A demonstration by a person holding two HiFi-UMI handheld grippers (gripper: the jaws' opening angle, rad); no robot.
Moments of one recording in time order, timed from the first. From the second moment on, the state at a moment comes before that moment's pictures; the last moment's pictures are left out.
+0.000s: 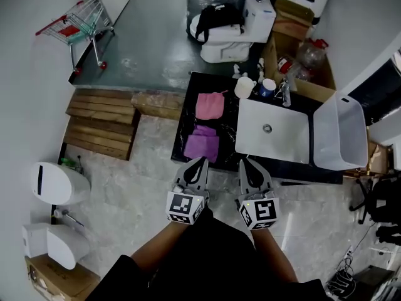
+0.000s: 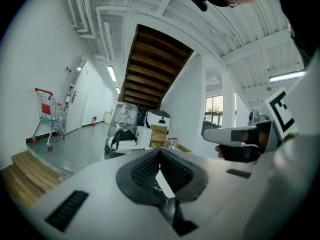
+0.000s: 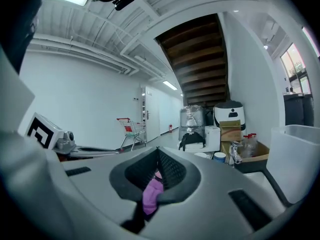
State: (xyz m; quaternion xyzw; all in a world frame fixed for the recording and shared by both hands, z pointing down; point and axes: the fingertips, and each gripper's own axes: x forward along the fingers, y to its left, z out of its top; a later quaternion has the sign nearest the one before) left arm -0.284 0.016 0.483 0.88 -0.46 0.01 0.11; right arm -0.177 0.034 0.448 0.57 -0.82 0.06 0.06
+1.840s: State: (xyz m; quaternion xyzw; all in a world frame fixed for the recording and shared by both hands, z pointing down) left arm -0.355 -0.077 0.528 0.83 -0.55 0.03 0.14; right arm -0.271 -0.092 0.632 0.42 -0.87 0.16 0.22
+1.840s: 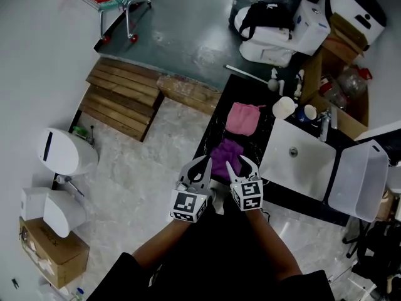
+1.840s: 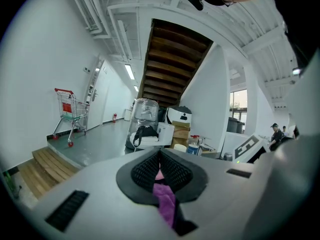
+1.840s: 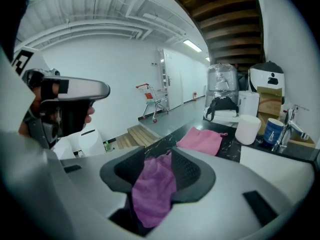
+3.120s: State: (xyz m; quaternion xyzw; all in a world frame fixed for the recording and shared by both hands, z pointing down) left arm -0.373 -0.084 0.551 0.82 -0.55 0.04 0.17; right arm -0.299 -0.111 0.737 0.35 -0.83 0.21 0.37
